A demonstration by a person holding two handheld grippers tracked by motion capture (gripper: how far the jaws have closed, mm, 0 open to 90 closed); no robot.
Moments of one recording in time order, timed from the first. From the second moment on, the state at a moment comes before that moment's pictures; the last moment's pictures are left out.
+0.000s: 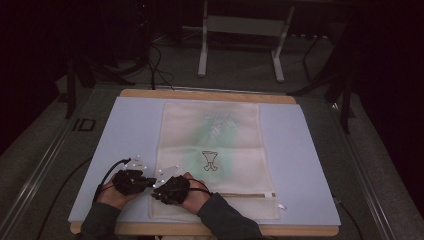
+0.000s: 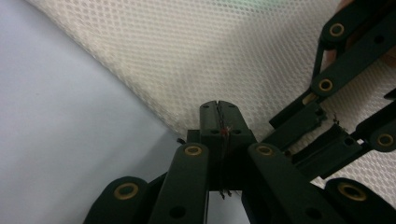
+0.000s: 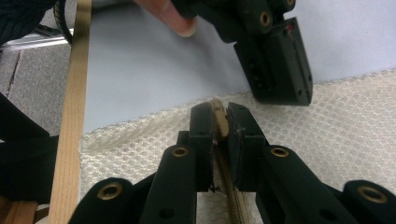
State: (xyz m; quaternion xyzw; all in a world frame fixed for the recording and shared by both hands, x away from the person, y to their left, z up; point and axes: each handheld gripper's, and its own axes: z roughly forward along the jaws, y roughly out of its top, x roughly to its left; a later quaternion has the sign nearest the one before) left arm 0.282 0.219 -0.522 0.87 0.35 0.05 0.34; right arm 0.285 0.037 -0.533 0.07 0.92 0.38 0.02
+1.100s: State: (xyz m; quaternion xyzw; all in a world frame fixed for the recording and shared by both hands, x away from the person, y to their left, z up) left arm 0.280 0.217 -0.525 0.87 0.38 0.02 0.32; right arm 0.285 0.030 -0.532 0.07 0.93 0.37 0.01
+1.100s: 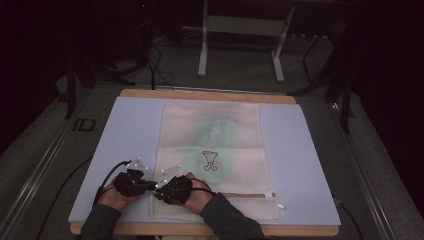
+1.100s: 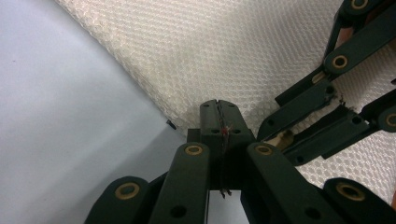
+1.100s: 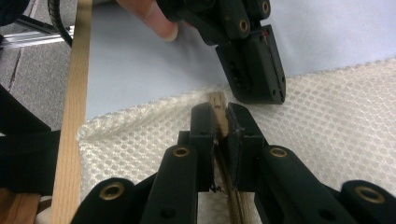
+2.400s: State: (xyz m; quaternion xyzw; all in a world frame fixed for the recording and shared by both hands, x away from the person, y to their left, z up) left arm 0.279 0.215 -0.524 0.87 0.36 0.03 0.32; right arm 0.272 0.012 -0.523 0.05 0.94 0.33 0.06
